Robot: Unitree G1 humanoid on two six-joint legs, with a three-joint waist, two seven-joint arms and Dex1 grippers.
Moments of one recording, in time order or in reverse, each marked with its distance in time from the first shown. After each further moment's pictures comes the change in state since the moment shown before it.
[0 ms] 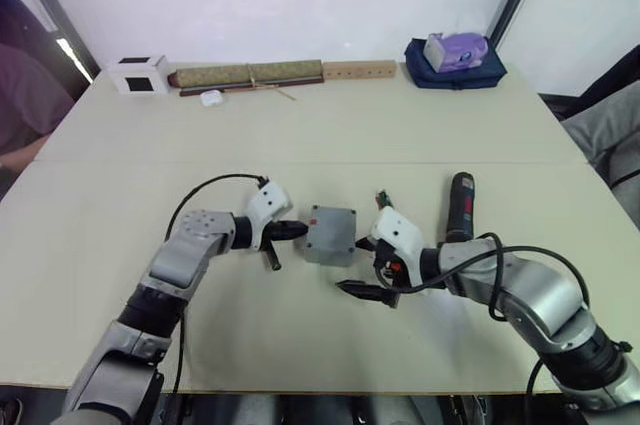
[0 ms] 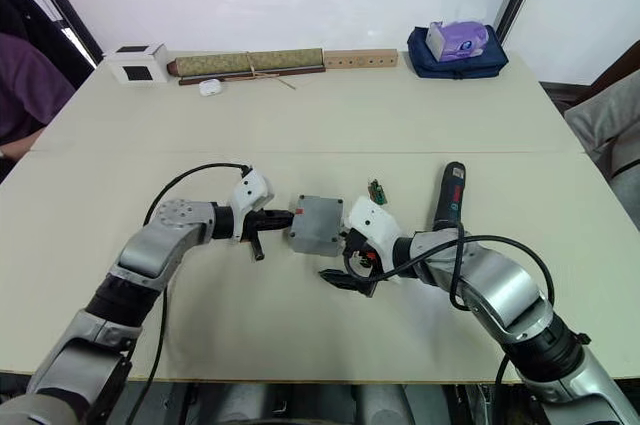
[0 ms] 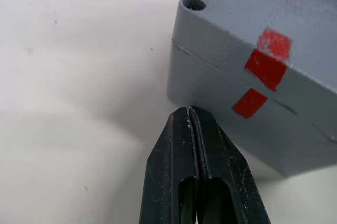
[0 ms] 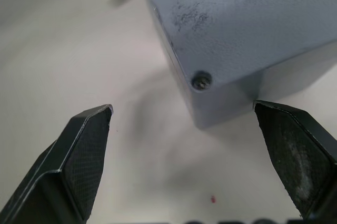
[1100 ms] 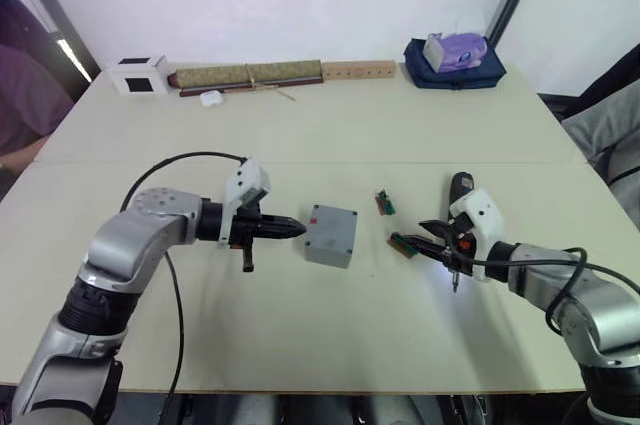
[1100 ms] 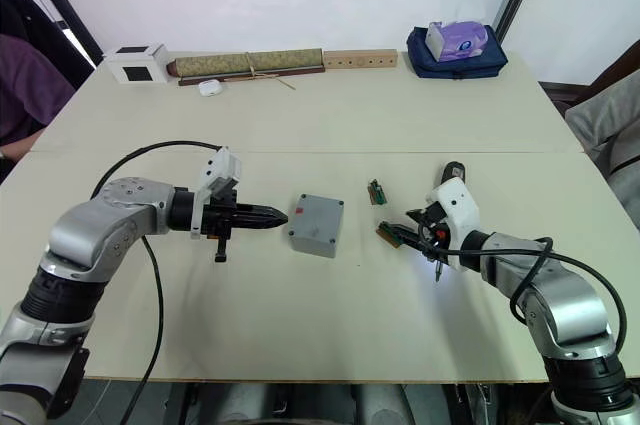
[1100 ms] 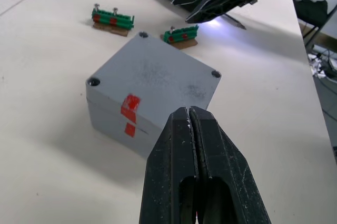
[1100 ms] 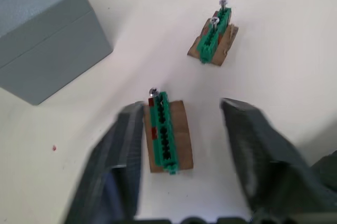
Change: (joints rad) left arm -0.013 0.200 0.113 -0.297 -0.308 0.308 -0.176; right arm 0.219 -0.007 -0.374 0.144 -0.032 -0.191 -0.002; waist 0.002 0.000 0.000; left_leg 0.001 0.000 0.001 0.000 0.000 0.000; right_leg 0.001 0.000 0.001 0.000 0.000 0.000
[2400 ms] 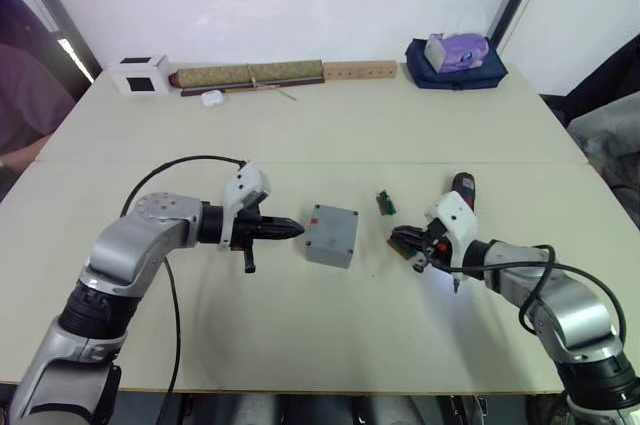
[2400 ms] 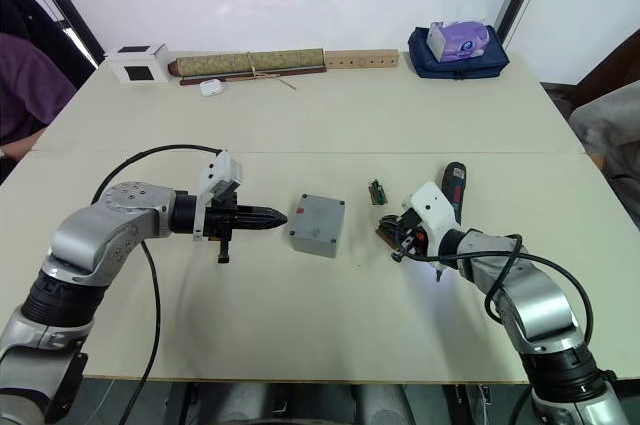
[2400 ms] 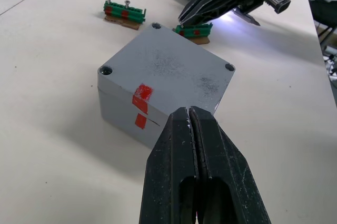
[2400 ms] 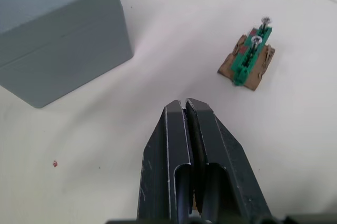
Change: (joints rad) left arm 0.017 0.003 -0.011 0.009 0.001 -0.024 0.038; right arm -0.049 0.025 0.102 0.031 -0.116 -0.116 0.034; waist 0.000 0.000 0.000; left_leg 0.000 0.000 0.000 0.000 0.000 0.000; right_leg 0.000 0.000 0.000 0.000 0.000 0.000
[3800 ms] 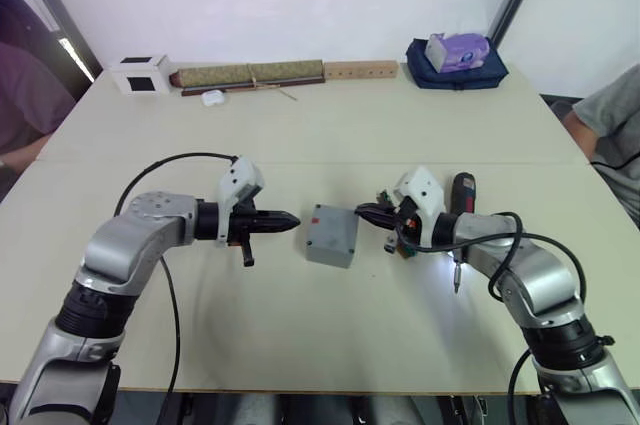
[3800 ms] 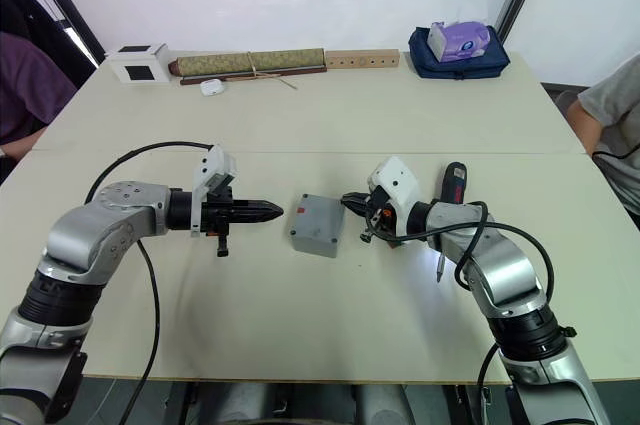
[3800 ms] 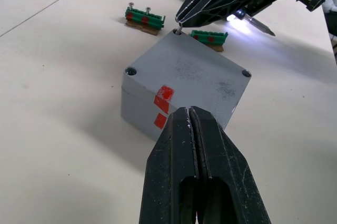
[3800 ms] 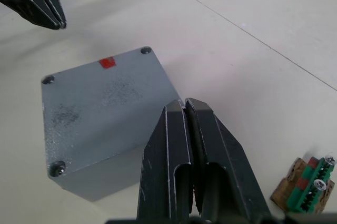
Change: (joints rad) left arm 0.004 -0.001 0.031 0.007 -0.022 0.007 0.045; right arm -0.199 0.094 0.110 0.060 -0.008 -0.038 0.059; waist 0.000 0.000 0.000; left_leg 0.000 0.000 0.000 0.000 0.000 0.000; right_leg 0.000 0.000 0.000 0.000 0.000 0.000
